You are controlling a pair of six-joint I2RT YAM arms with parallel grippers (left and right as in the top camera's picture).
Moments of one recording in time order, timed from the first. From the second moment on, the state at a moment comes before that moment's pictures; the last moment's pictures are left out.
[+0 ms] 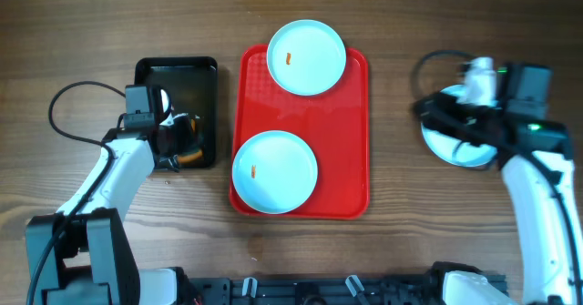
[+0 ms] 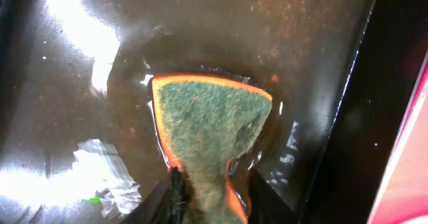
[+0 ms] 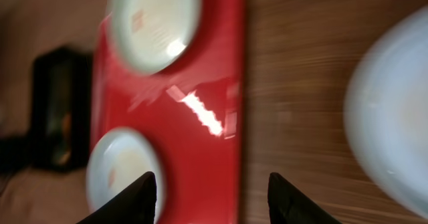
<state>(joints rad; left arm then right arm) 0.07 1.56 0.80 -0.43 0.09 -0.29 -0.10 1.28 1.03 -0.79 -0.52 0.15</state>
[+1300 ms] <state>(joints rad) 0.08 1.45 0.87 -0.54 0.12 -0.29 0.52 1.79 1.02 -0.57 -0.31 0.10</state>
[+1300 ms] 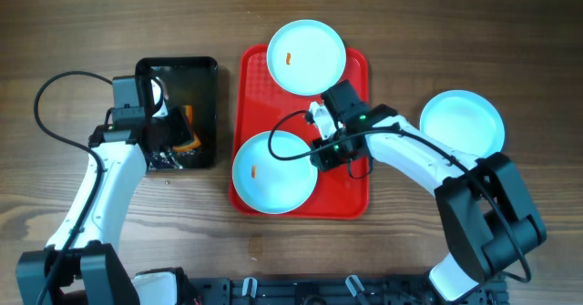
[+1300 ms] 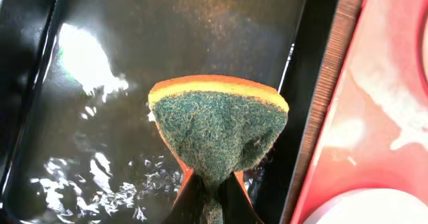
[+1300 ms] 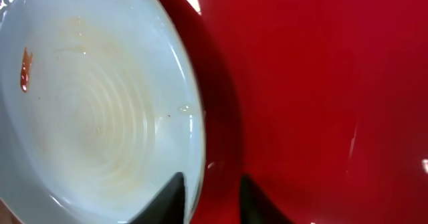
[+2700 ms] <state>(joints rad) 0.08 1.63 0.92 -0.60 0.16 -0.29 0.52 1.70 1.02 -0.65 -0.01 0.27</state>
